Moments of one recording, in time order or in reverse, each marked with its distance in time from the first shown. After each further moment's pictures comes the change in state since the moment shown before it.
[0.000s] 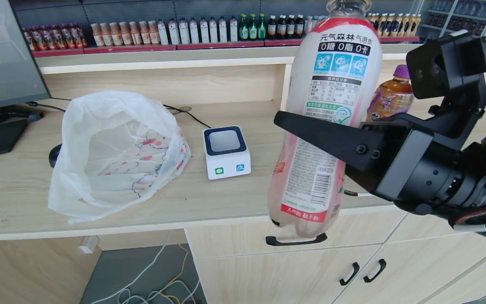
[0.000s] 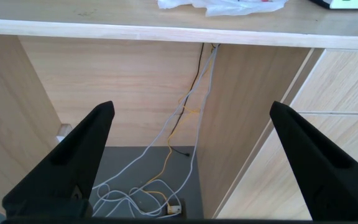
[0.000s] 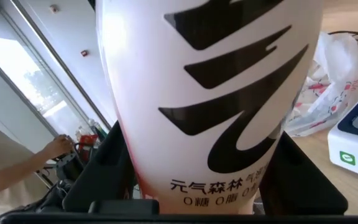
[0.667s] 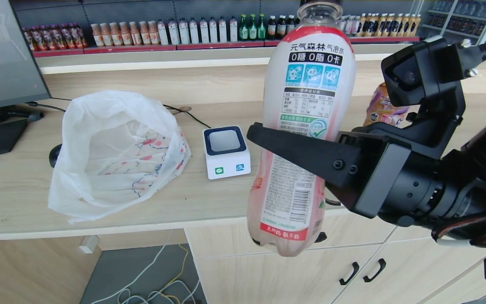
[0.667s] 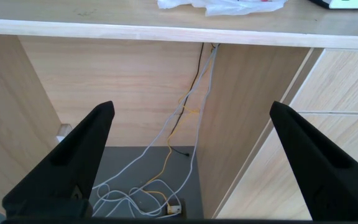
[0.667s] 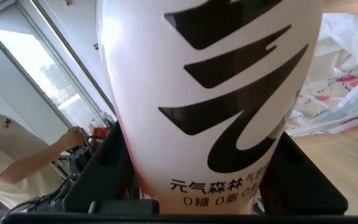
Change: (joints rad) left arm 0.000 0.000 0.000 0.000 0.000 0.000; right arm 0.066 0.032 -0.018 0.002 -0.003 0.001
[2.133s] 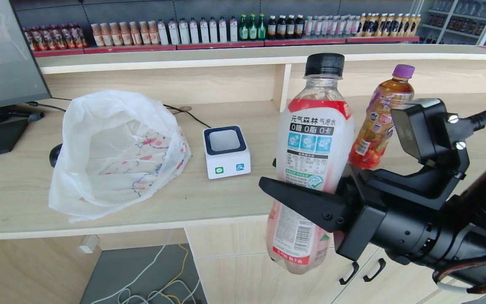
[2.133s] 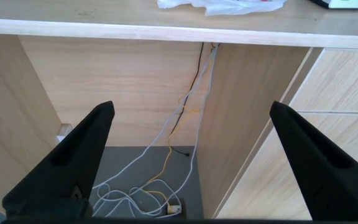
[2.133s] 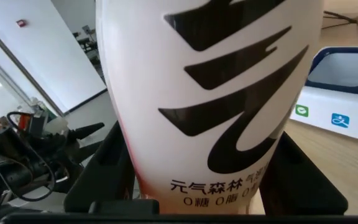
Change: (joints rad) left arm 0.000 0.000 0.000 0.000 0.000 0.000; right arm 0.013 -0.039 0.187 -0.003 -0.194 -0.235
